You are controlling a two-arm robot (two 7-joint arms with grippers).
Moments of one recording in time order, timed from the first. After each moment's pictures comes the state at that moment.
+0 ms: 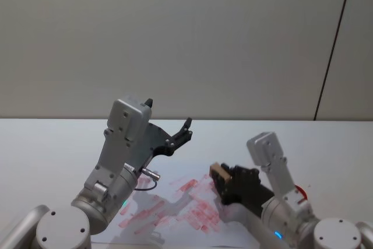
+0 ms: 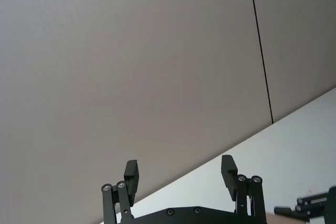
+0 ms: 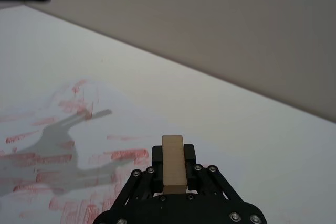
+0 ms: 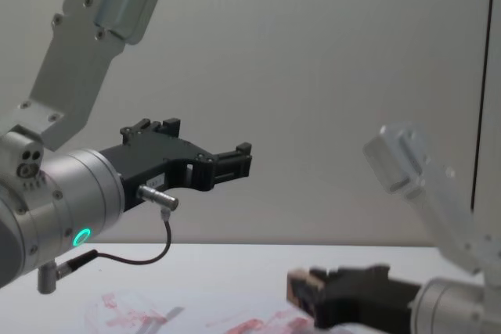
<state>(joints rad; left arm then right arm) -0.24 0.38 0.45 -1.63 -0.20 0.01 -0.01 0.22 0.10 -0.36 -1.35 0.03 0.13 0.29</state>
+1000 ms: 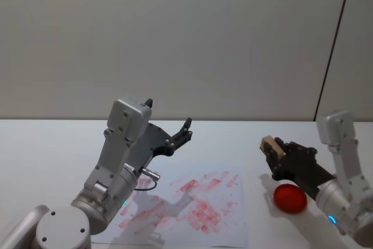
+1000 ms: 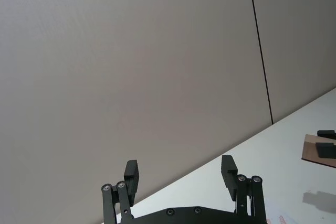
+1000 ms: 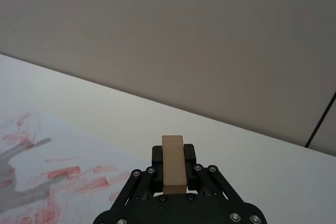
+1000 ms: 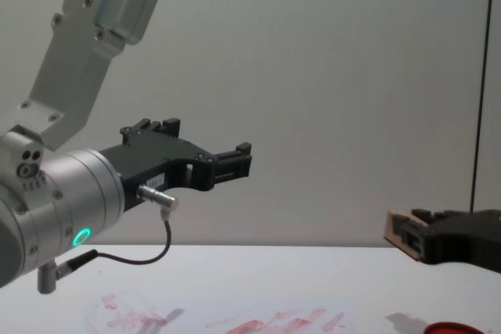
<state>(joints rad) -0.24 0.38 0.45 -1.63 -0.20 0.01 -0.01 0.14 0.22 -0.25 -1.54 0.16 0.15 0.22</state>
